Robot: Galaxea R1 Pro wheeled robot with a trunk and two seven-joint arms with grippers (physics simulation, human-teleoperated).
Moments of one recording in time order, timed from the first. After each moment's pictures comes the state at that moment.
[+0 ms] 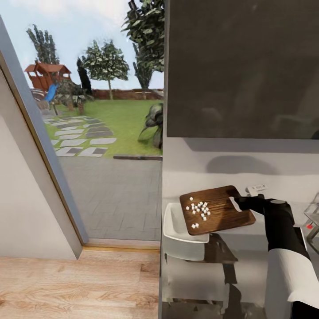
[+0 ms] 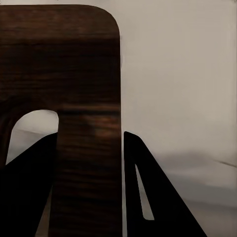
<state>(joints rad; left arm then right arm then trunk) -0.36 0.01 -0.35 0.07 0.21 -0.49 0.25 -0.79 -0.07 -0.53 -1.12 0.76 0.49 0.69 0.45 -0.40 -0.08</state>
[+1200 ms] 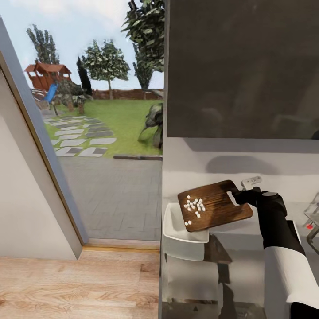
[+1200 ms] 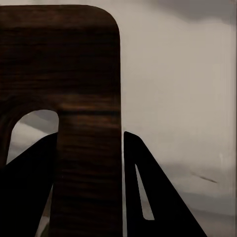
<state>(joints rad) -0.36 0.01 -0.35 0.08 0.21 -0.49 0.25 -0.79 -0.07 -0.39 -1.19 0.76 0.58 0.61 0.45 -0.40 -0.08</state>
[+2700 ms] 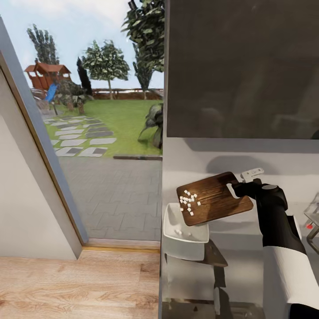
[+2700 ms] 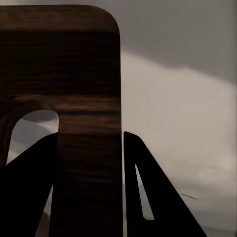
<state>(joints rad) -0.36 0.01 -0.35 0.07 0.21 -0.49 0.25 -0.79 -0.06 -0.32 -1.33 0.76 0.66 0.61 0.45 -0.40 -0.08</state>
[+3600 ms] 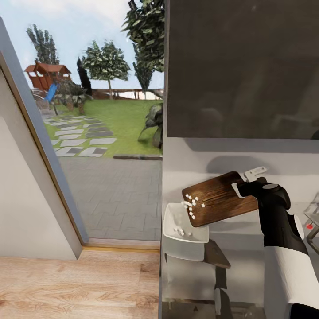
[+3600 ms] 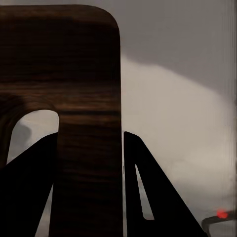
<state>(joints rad) -0.36 0.01 -0.35 0.08 0.21 -0.49 0.24 -0.79 -0.07 -0.32 -1.35 0.87 0.66 0.61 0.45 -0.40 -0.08</state>
